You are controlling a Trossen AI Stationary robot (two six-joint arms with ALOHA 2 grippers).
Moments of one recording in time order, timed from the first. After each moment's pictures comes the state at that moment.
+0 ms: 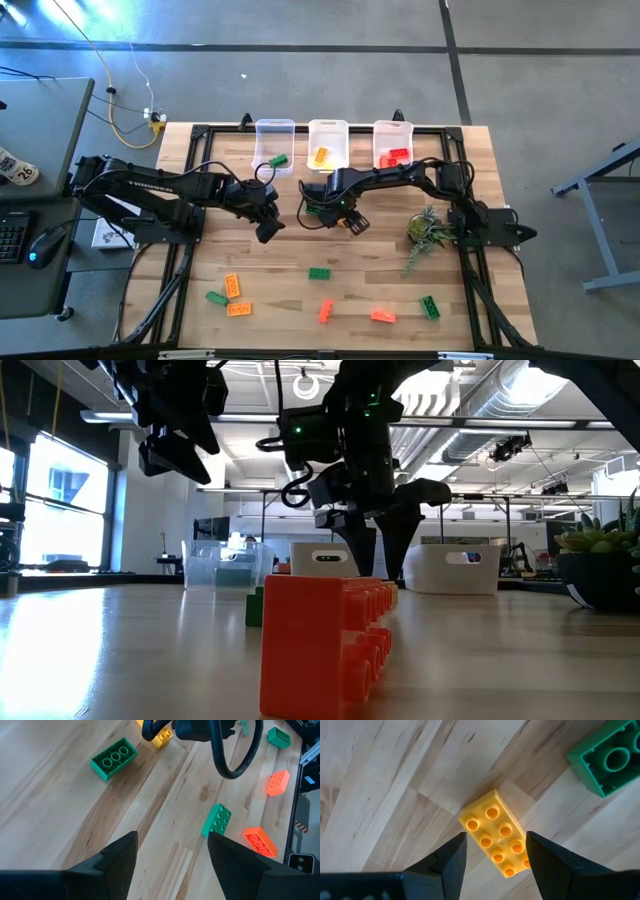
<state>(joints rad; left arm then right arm) 0.06 1.17 0.80 -0.50 0.01 -0.65 -0.07 2.18 1.72 -1.15 -0.04 -0.72</state>
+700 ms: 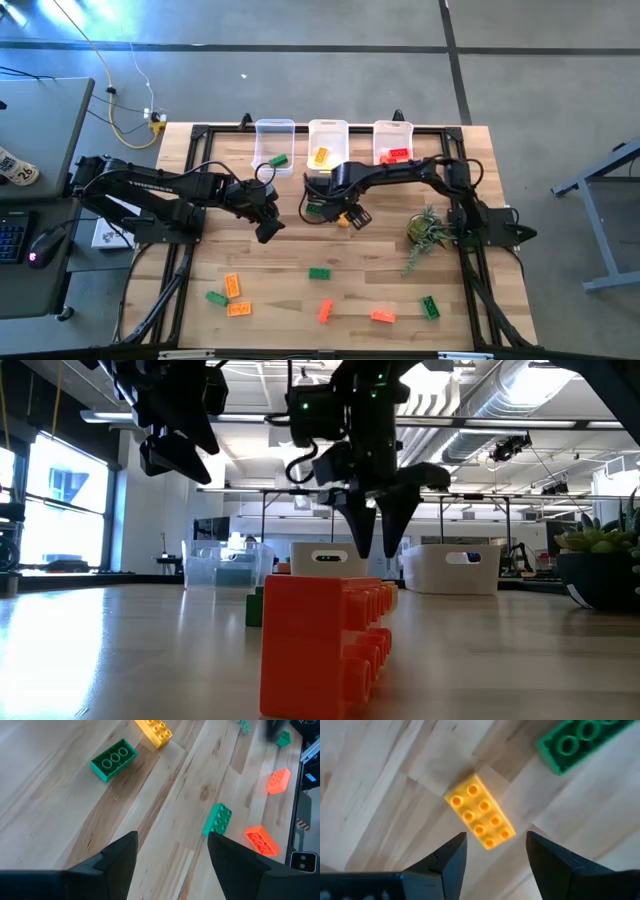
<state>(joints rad) 0.06 1.17 0.80 -0.50 0.01 -0.63 -0.08 2.10 1.72 -1.17 0.04 -0.73</state>
